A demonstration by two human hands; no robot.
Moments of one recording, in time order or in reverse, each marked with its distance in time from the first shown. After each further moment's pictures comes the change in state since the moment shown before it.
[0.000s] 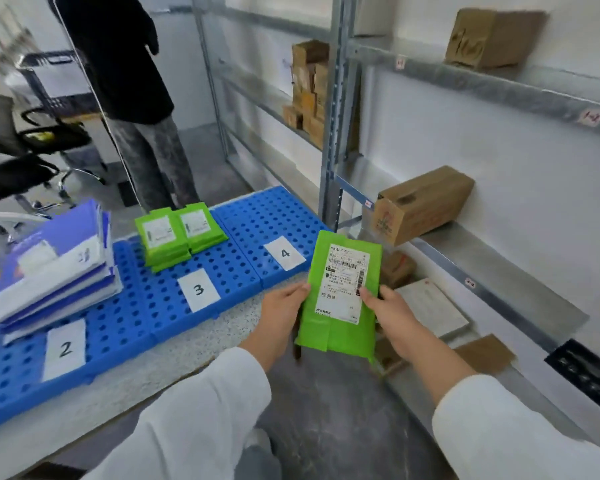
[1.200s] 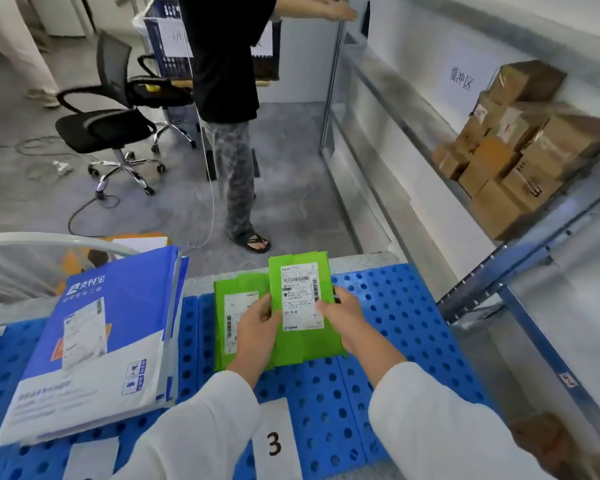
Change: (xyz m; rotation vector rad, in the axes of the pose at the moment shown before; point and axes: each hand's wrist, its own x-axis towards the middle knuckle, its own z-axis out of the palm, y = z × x) left_hand 0.335 0.117 -0.277 0.123 0.518 0.032; right_hand 0.330 -0.177 0.398 -0.310 -0.348 0.098
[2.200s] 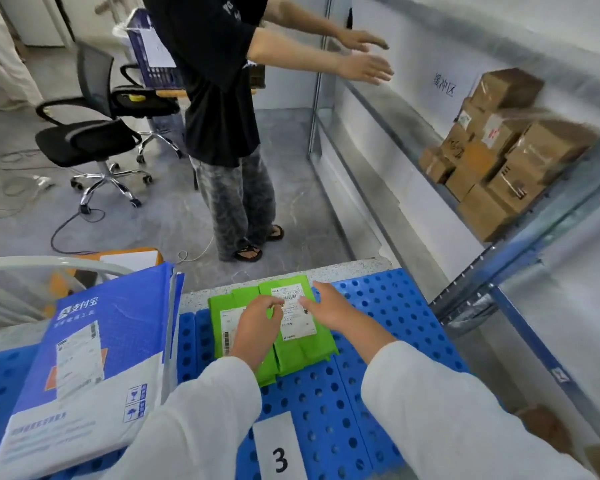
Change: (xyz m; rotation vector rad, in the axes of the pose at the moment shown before) left_hand 0.036 0.015 -0.008 0.507 -0.105 0.271; right_hand 0.021 -0.032 0.013 -0.660 -0.114 -0.210
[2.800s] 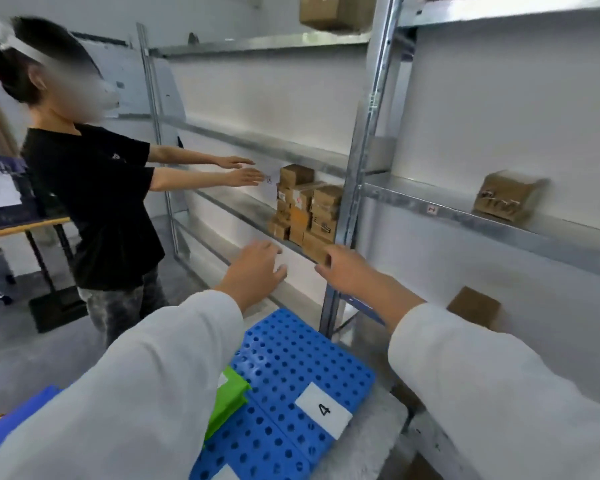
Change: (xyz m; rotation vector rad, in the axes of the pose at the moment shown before) left_hand -0.064 0.259 -0.042 0.480 -0.123 0.995; right_hand -0.257 0.010 -0.173 -0.358 0.680 0.119
